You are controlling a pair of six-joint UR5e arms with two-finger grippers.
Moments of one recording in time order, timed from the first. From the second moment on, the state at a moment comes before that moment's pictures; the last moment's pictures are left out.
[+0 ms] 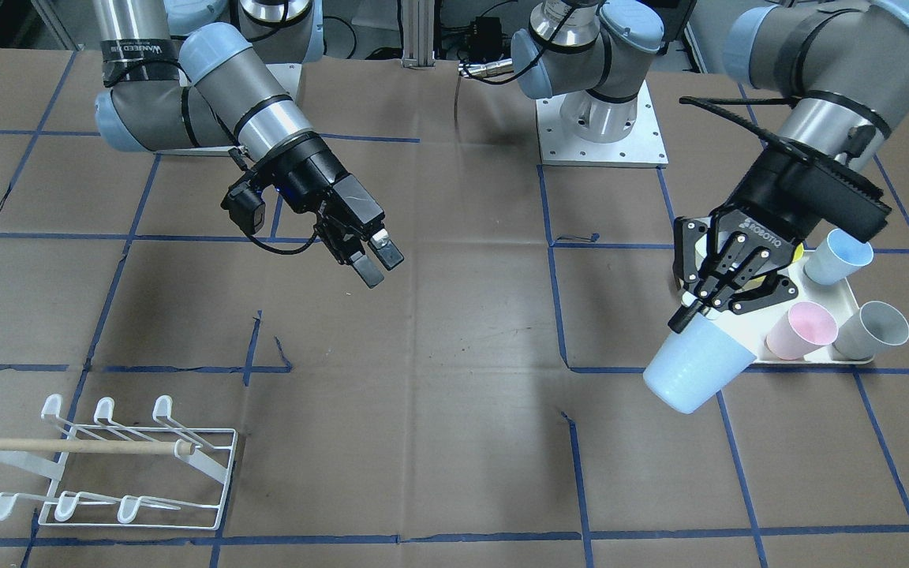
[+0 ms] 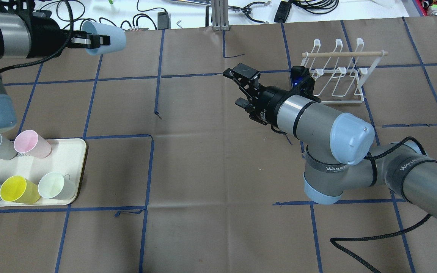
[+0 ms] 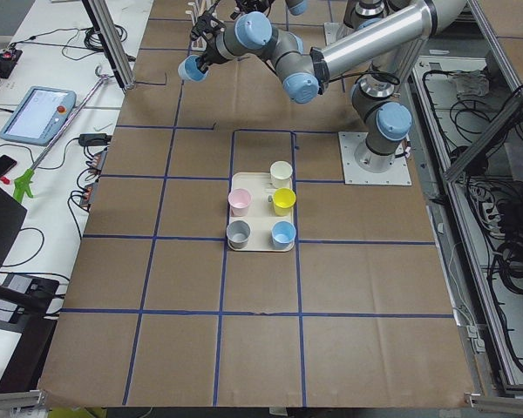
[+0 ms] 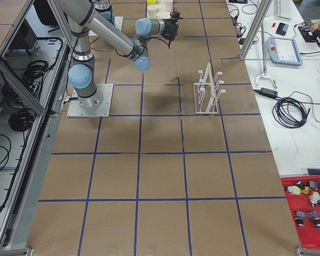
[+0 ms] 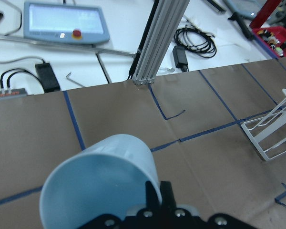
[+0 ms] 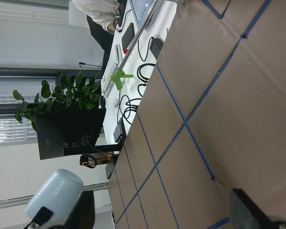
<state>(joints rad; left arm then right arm) -1.26 -1.60 -1.93 -0.59 0.81 0.51 1.69 -1.38 2.25 -3.52 -1.00 1.28</state>
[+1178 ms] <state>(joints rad) -1.43 -1.80 -2.23 0.29 0.45 0.45 1.70 -1.40 2.27 -3.51 -1.02 1.28</state>
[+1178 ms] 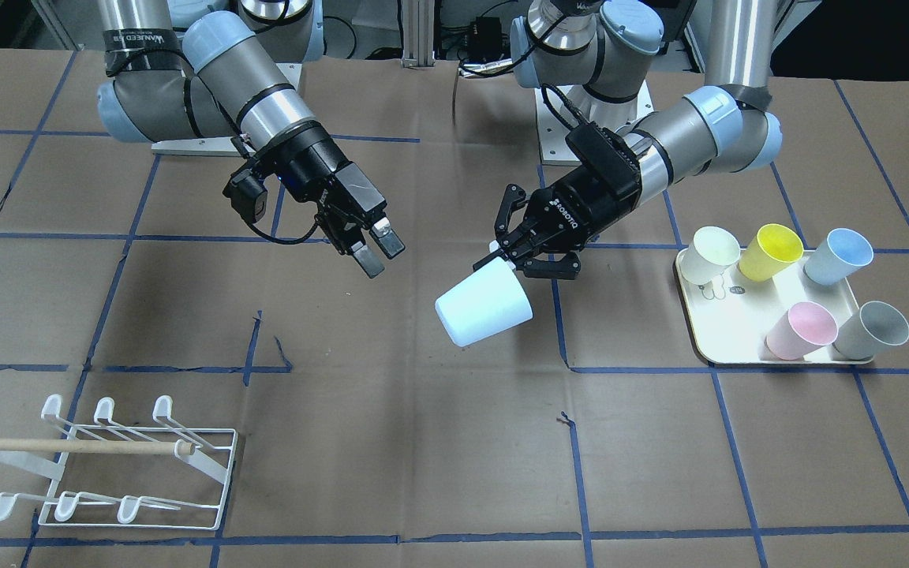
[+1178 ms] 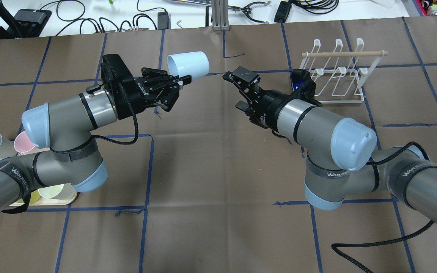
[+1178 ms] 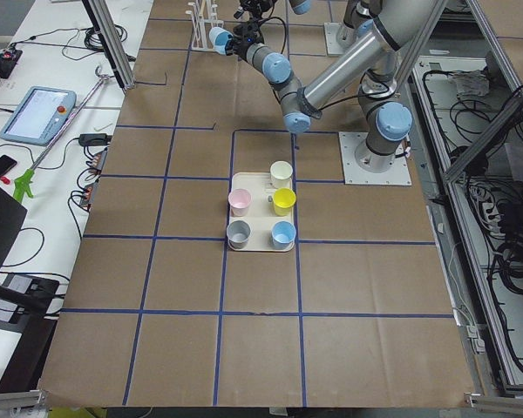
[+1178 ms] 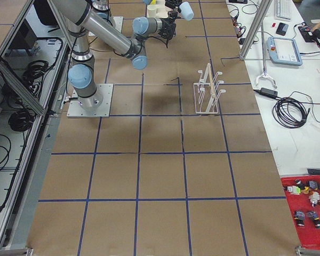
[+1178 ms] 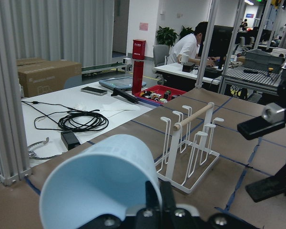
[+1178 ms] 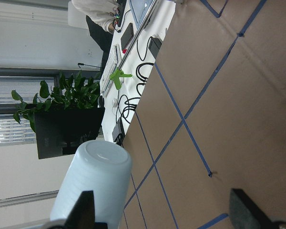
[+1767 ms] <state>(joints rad) -1.46 -1.80 -2.24 0.30 0.45 0.45 1.71 -1.40 2.23 -3.51 -1.02 1.43</state>
